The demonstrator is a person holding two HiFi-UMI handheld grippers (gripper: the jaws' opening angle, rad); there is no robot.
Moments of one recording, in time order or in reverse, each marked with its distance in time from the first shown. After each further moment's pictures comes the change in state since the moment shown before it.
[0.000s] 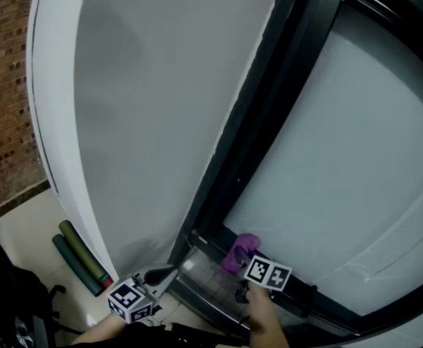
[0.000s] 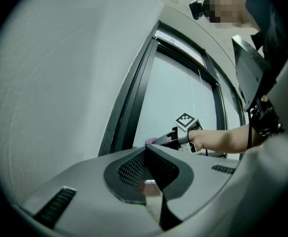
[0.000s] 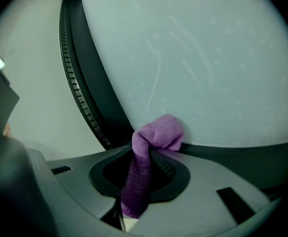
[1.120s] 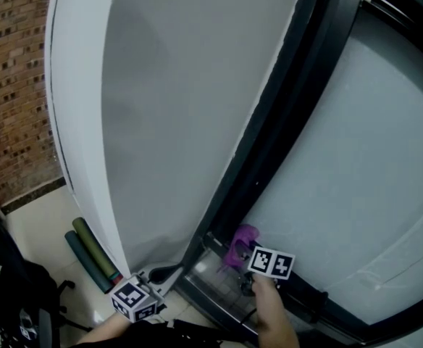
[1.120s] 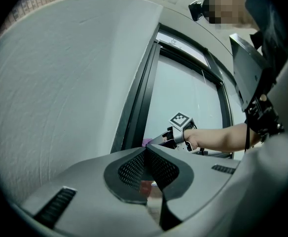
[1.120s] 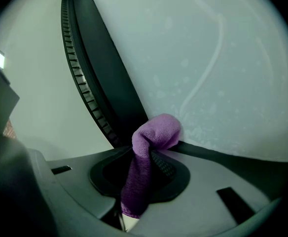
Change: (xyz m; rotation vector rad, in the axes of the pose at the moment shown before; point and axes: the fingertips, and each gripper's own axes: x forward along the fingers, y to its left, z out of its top) left arm -0.015 0.016 0.013 0.018 -0.017 0.085; right arm 0.042 0.040 0.008 -0.077 0.113 0.112
